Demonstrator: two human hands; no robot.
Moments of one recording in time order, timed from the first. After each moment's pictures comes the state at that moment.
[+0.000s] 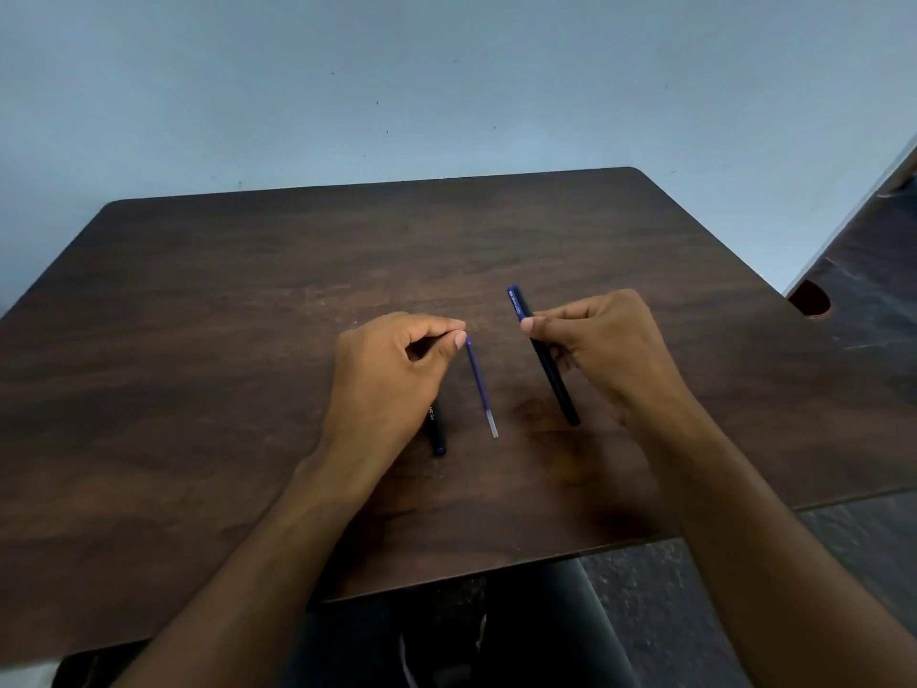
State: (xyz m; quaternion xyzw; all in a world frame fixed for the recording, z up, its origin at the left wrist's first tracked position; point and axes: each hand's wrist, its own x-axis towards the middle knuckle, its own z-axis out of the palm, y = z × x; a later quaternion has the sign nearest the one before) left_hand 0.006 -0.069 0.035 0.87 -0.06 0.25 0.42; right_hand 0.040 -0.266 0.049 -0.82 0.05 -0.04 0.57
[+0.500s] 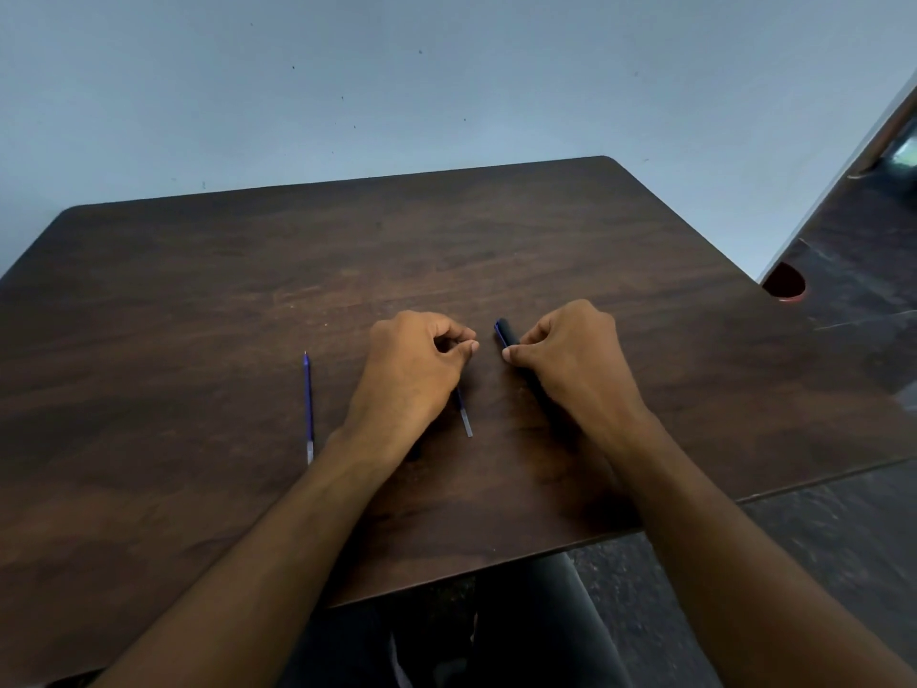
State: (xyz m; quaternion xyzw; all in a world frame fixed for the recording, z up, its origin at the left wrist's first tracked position) left_hand 0.039 -0.106 0.019 0.91 -0.03 0.12 0.39; right_hand 0.051 -0.268 0.028 -0.92 0.10 -0.02 0.37
